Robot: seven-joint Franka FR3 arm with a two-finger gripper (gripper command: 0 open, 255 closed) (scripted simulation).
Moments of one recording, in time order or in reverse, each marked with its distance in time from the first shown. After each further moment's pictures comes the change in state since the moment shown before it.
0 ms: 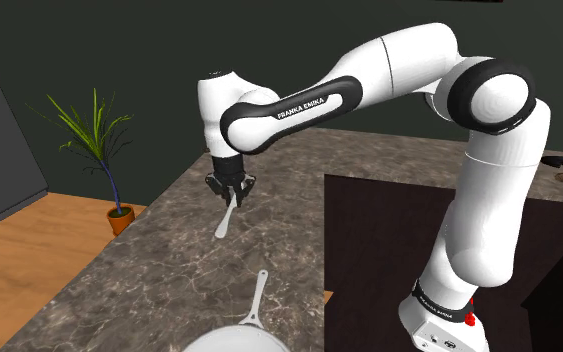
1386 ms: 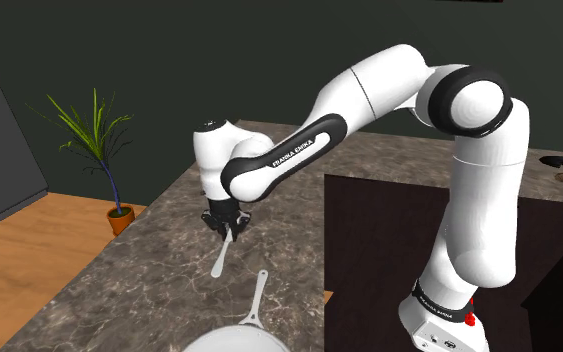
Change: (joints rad) arm 0.045 0.103 0.016 -0.118 -0.054 0.204 0.115
